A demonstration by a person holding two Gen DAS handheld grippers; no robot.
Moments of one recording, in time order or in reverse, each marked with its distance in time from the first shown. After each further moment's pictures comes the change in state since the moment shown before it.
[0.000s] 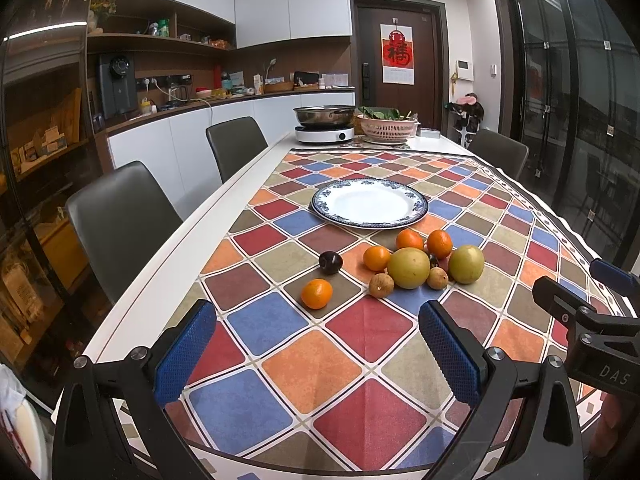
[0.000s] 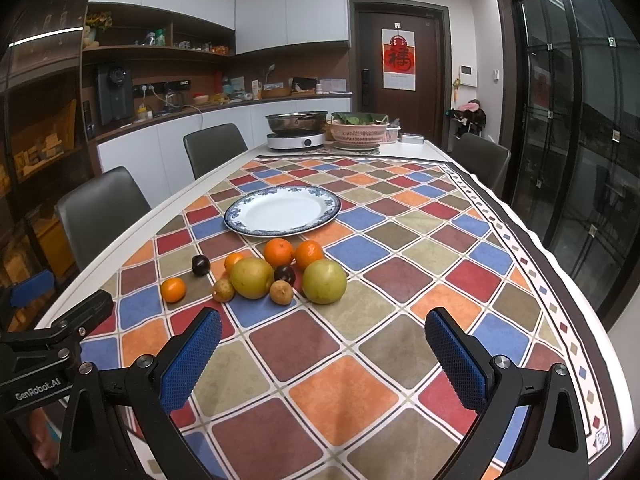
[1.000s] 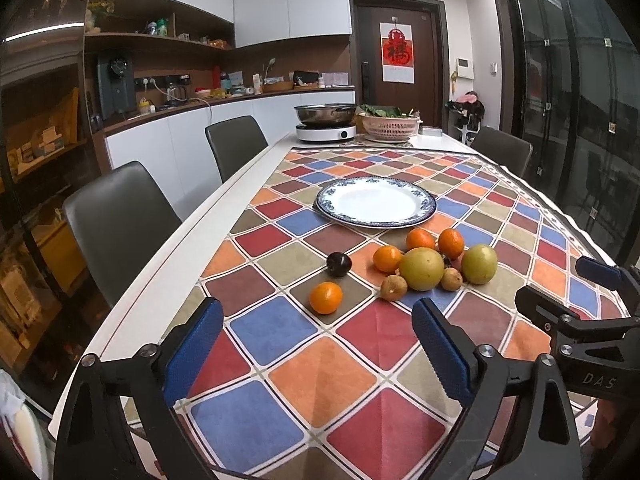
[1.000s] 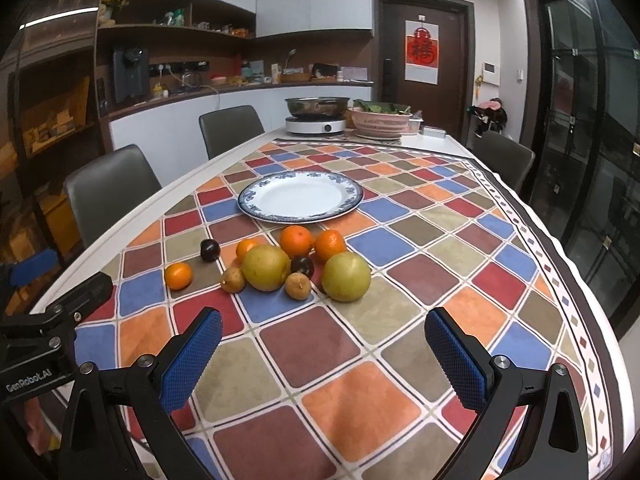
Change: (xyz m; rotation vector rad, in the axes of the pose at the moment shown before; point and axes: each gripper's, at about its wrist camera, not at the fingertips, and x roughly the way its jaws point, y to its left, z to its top) left arm 0.022 0.008 0.000 0.008 0.002 0.002; right arm 0.032 0.014 -0.001 -0.070 0.049 0.047
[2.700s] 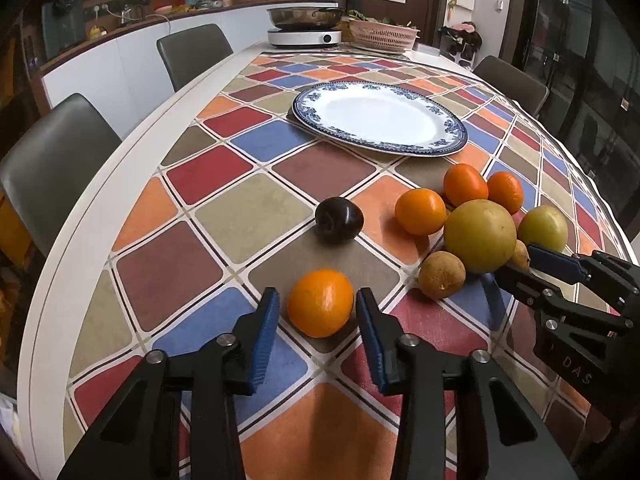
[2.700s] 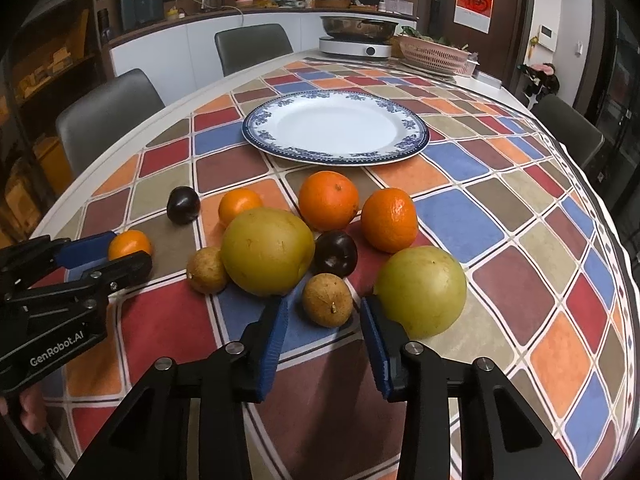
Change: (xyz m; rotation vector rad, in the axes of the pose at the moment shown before) left arm 0.145 0.006 0.005 0.001 0.334 -0.121; right arm 0.131 0.022 0.015 -0.097 0.278 0.078
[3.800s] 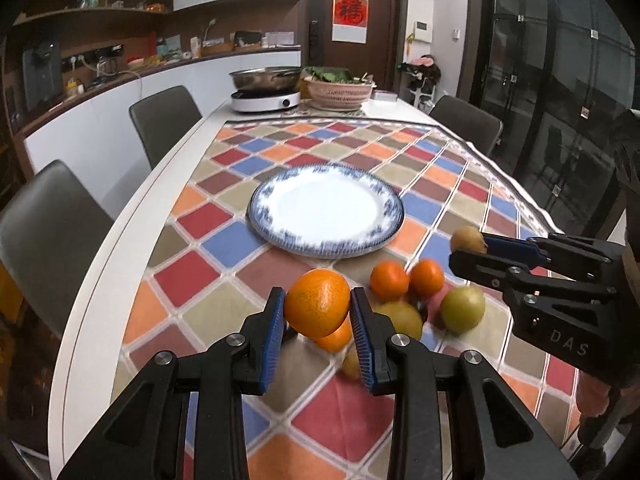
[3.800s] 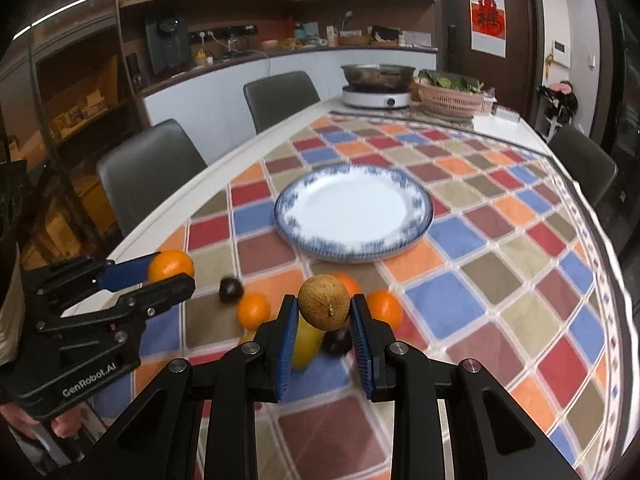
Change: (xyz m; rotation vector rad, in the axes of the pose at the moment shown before) left arm -0.065 -0.029 0.065 0.089 -0.165 -0.096; right arm -0.063 -0.026 0.057 0.003 -0.138 0.144
